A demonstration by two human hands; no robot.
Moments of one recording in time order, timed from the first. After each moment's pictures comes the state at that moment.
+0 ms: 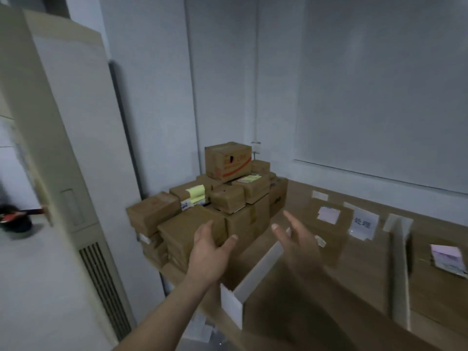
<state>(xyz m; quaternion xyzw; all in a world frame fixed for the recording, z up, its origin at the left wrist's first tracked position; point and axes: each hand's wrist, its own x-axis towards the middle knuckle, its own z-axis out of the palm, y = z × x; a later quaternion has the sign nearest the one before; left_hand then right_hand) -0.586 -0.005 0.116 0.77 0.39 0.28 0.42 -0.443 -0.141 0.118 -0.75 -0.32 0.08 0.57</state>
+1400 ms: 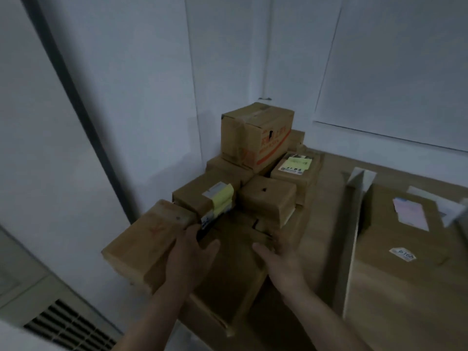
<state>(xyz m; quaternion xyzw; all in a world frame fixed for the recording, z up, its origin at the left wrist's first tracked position) -0.510 0.379 0.013 0.84 0.41 0.16 0.31 -0.394 0.218 0.010 -0.76 -0.11 0.28 0.58</state>
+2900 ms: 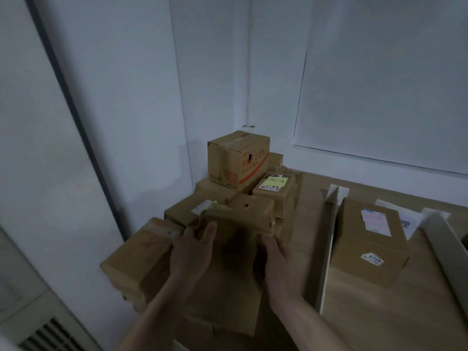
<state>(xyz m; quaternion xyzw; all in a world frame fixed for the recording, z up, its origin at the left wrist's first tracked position) -0.509 0.326 0.083 0.79 0.39 0.21 0.42 -0.433 0.181 0.063 -0.65 -0.04 0.22 0.73</state>
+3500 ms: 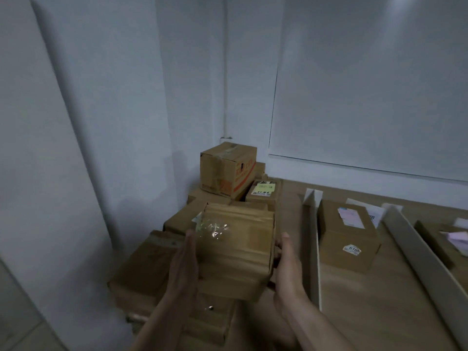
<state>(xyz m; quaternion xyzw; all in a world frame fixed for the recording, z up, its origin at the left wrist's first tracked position) -0.554 0.360 0.081 0.59 0.33 0.26 0.69 -0.489 0.200 0.083 -0.61 0.04 0.14 0.78</state>
